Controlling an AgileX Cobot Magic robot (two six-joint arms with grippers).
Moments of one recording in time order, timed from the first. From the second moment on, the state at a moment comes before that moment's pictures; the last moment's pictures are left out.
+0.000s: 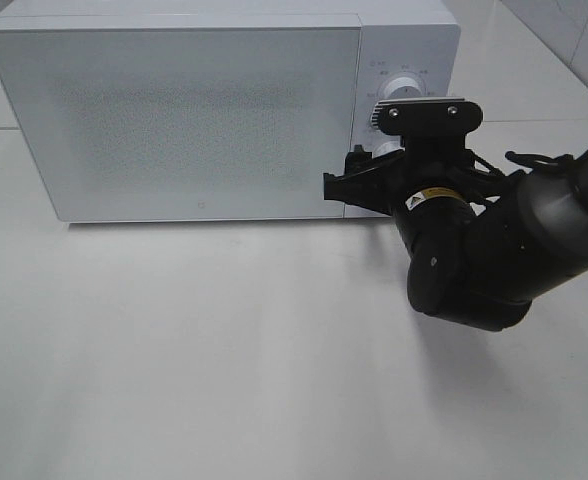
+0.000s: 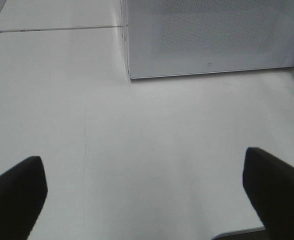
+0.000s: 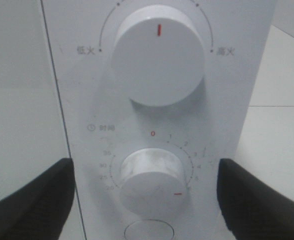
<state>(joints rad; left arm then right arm) 0.00 0.00 -0.52 -0.17 1.07 0.09 0.67 2.00 -0.75 0.78 -1.16 -0.32</state>
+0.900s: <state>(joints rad) 0.00 0.00 -0.52 -0.17 1.07 0.09 0.63 2.07 -0.81 0.75 -1.14 -0.29</state>
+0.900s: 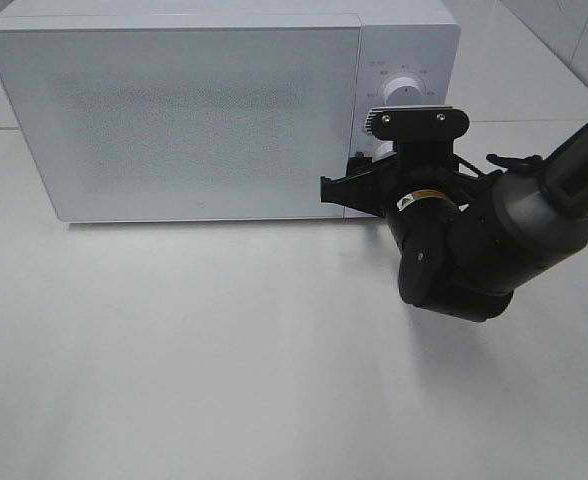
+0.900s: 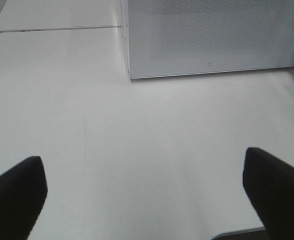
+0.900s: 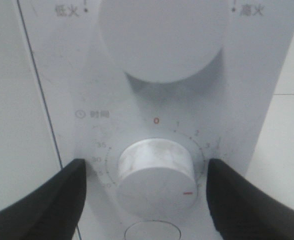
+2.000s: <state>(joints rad) 0.00 0.00 -0.52 -0.17 1.07 0.09 0.63 2.07 -0.81 0.75 -1.15 -0.22</state>
